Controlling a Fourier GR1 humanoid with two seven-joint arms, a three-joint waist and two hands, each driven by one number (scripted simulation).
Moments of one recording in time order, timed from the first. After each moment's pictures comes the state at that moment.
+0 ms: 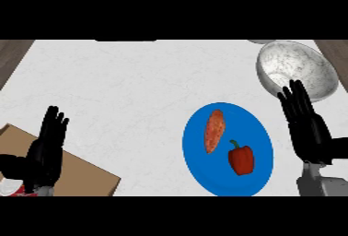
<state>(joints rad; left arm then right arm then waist) 0.06 0.40 -0.20 -1.56 0.43 0.46 -0.10 -0.09 -0.20 -0.03 -1.56 -0.32 -0.05 -0.04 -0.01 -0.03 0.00</state>
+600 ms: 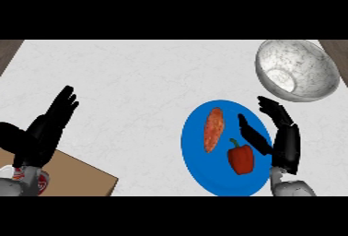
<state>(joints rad) -0.09 0.56 -0.25 -1.56 0.43 0.23 0.07 -0.07 -0.11 0.14 -1.54 0.20 -0.59 0.06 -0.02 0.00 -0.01</state>
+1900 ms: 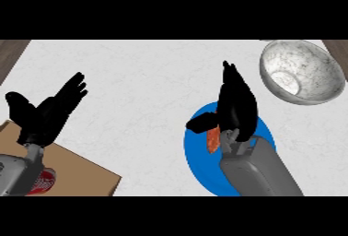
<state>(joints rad) -0.24 0.56 -0.24 -1.46 0.45 0.11 0.17 -0.54 -0.01 0.35 -1.61 0.89 -0.03 1.16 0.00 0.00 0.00</state>
